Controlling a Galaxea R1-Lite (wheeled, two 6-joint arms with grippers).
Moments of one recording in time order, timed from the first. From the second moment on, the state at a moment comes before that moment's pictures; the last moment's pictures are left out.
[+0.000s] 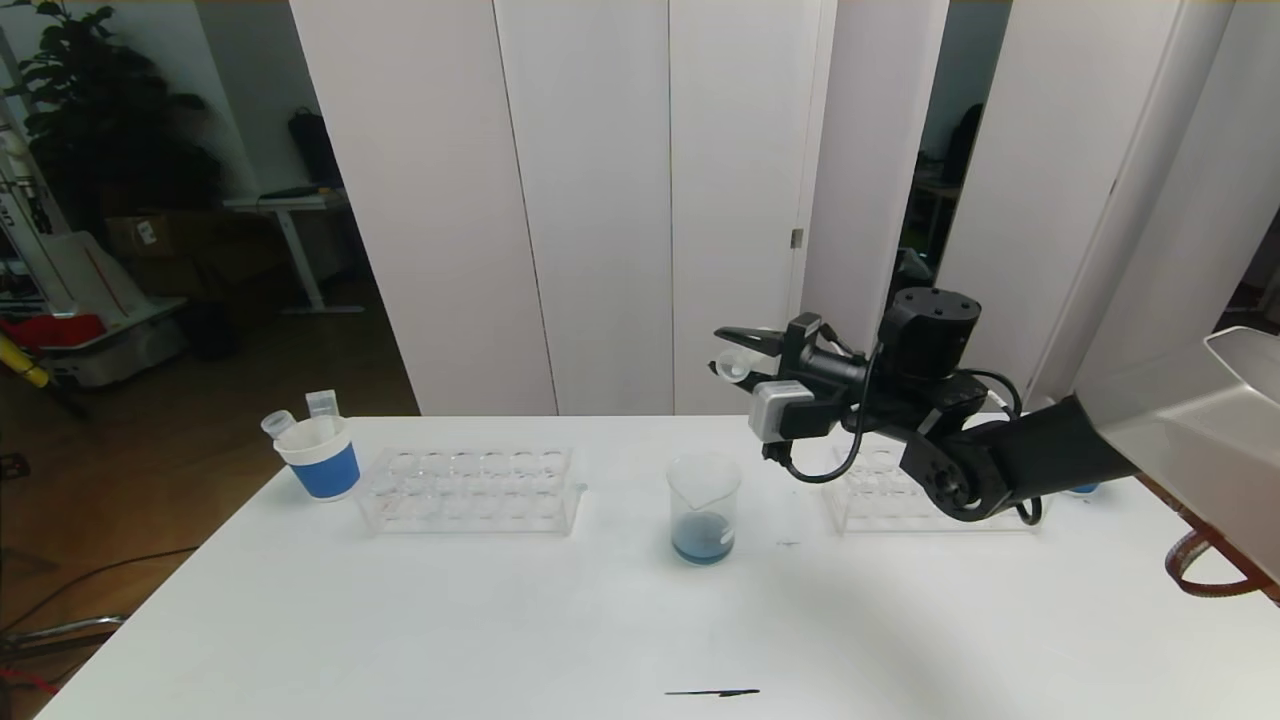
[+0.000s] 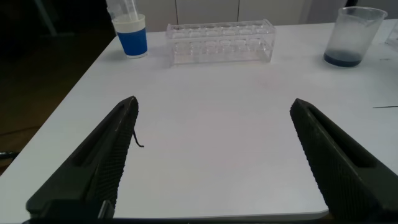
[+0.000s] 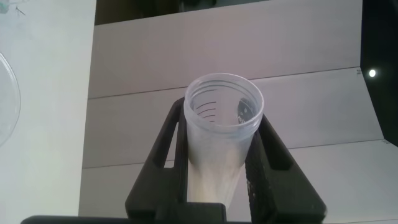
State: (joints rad) left arm 0.00 0.00 0.00 0.00 -0.01 0.03; right arm 0.39 2.27 -1.36 -0.98 0.60 -1.37
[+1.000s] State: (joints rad) left arm 0.00 0.00 0.00 0.00 -0.01 0.03; right arm 0.40 2.27 -1.39 -0.93 0.62 -1.47
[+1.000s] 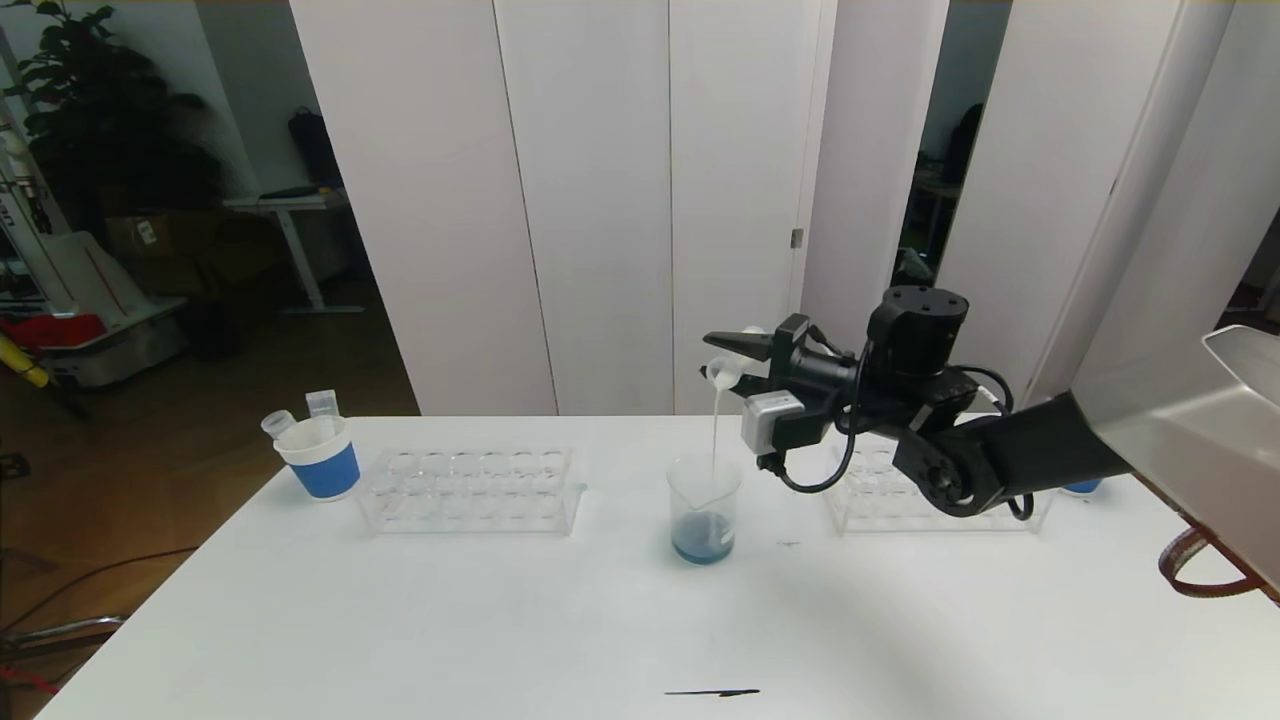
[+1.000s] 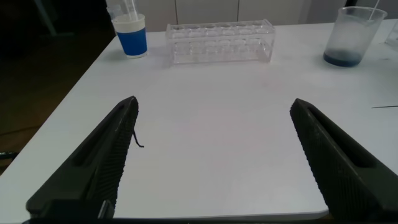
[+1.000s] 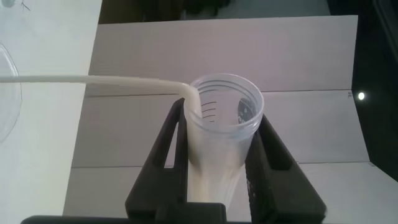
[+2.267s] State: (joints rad) left arm 0.00 0.00 0.00 0.00 -0.01 0.03; right arm 0.39 2.27 -1.44 -0.85 0.63 -1.62
